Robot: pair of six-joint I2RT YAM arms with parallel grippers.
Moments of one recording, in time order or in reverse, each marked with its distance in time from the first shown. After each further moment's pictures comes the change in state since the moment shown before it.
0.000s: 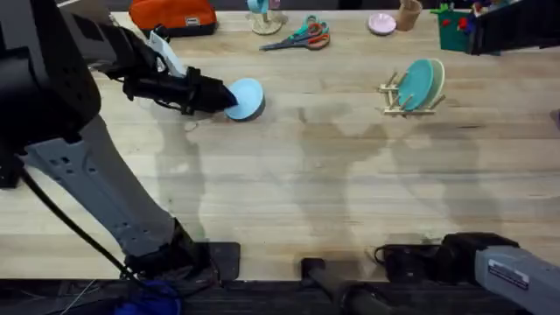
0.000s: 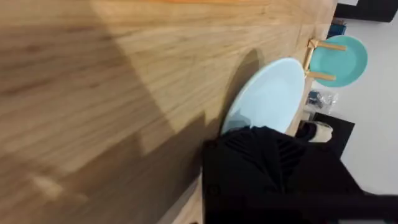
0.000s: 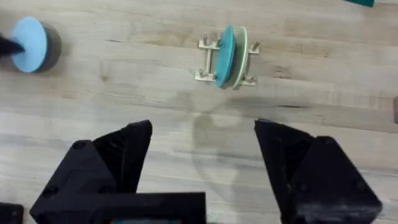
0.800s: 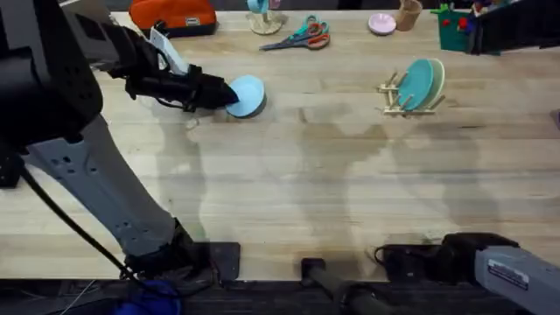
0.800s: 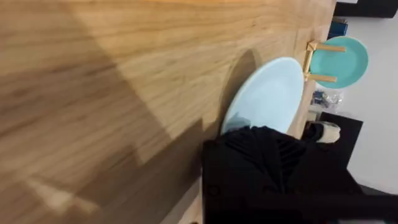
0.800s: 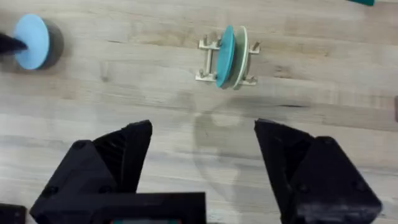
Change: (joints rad) left arm -0.012 0.000 0.000 0.056 0.011 0.000; right arm 0.000 0.000 0.000 0.000 0.000 0.008
